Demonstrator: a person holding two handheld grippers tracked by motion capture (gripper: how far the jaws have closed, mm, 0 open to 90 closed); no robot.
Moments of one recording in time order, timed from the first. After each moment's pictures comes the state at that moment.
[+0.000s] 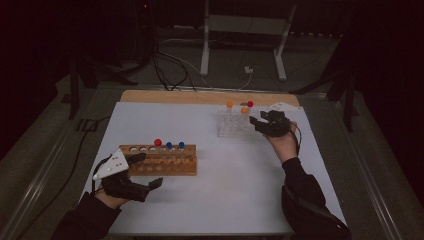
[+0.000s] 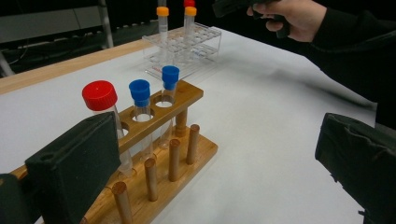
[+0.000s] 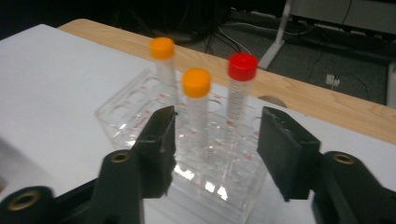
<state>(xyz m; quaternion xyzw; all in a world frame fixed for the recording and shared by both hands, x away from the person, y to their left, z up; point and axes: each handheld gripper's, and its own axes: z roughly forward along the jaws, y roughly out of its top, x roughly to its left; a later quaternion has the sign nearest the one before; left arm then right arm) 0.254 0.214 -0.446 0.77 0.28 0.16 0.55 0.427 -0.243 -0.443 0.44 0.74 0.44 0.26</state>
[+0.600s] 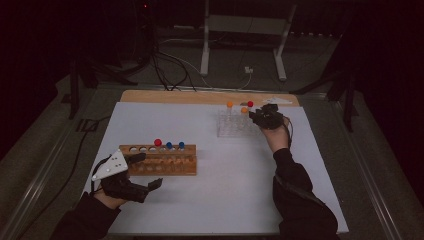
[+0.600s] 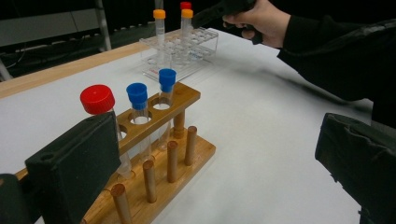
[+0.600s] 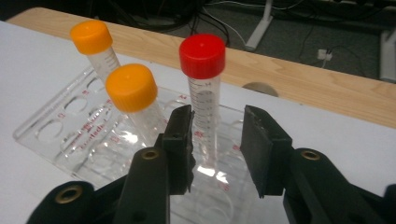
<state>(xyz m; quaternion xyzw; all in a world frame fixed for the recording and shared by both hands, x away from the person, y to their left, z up) 0.253 0.215 -0.444 0.77 0.27 0.16 0.55 0.473 -0.238 -0.465 0.49 0.73 0.41 0.25</state>
